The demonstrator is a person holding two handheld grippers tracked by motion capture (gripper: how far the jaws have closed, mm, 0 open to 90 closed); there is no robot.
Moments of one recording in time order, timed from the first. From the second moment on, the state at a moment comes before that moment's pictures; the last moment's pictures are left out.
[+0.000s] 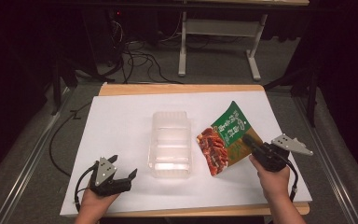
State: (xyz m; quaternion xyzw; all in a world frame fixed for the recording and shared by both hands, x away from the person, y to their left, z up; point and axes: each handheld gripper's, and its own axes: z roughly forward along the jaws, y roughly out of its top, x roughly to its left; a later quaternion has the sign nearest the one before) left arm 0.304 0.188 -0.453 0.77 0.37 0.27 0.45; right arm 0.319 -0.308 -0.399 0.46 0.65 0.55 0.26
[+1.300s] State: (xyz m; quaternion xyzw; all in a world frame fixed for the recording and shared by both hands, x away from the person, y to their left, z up) left arm 0.303 0.193 -0.450 0.76 0.37 0.27 0.46; right arm 0.320 -0.293 -0.342 0.36 0.67 0.58 0.29
